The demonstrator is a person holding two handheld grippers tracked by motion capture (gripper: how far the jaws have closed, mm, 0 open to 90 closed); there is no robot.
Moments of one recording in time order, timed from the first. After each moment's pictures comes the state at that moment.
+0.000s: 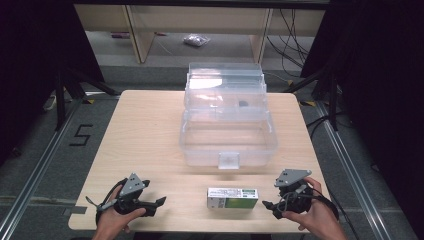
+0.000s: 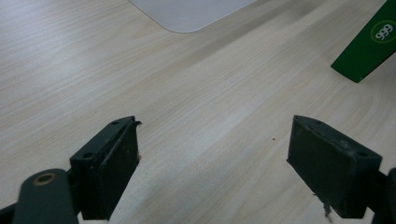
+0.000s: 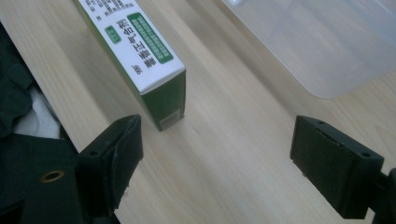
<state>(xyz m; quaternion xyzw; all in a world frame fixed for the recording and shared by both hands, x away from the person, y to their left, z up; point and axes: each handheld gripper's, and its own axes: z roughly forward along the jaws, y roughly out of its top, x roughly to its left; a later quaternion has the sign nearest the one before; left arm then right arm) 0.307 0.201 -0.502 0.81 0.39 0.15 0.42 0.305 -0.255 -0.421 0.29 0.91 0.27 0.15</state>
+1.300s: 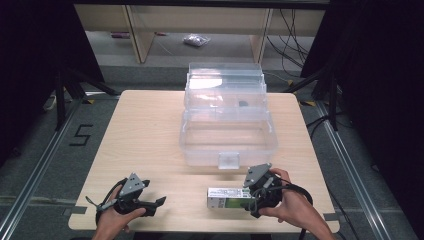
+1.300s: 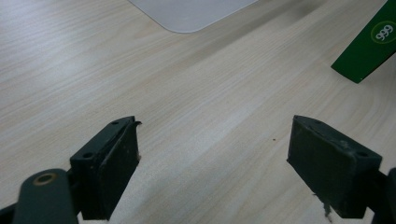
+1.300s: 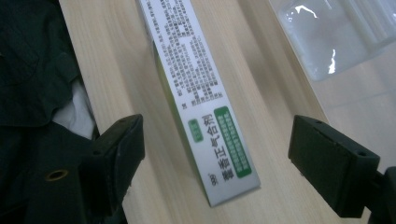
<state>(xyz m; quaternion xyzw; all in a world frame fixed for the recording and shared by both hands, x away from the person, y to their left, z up) 0.307 0.202 -0.502 0.80 0.39 0.15 0.43 0.322 -0.183 -0.408 0.17 0.96 0.22 0.10</state>
